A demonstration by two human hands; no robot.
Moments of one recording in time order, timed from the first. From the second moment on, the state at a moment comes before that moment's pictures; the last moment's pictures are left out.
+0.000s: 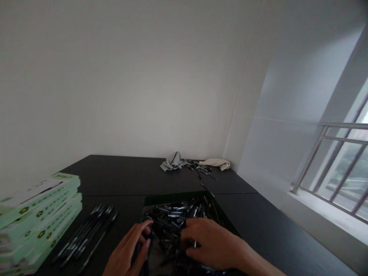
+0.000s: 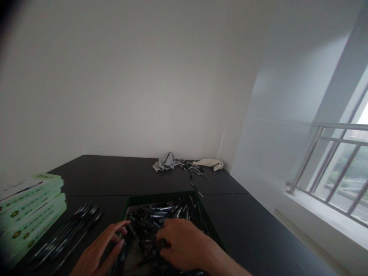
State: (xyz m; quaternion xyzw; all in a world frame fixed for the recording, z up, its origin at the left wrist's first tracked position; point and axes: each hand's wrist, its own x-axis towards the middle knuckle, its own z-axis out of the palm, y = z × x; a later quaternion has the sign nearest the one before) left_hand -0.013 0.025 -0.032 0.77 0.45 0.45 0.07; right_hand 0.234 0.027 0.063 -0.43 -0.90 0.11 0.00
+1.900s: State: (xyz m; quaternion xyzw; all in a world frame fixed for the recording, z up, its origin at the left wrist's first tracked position) left_hand -0.023 0.021 -0.022 0.78 0.44 0.44 -0.07; right_hand 0.187 0.075 0.098 -0.38 -0.91 0.15 0.12
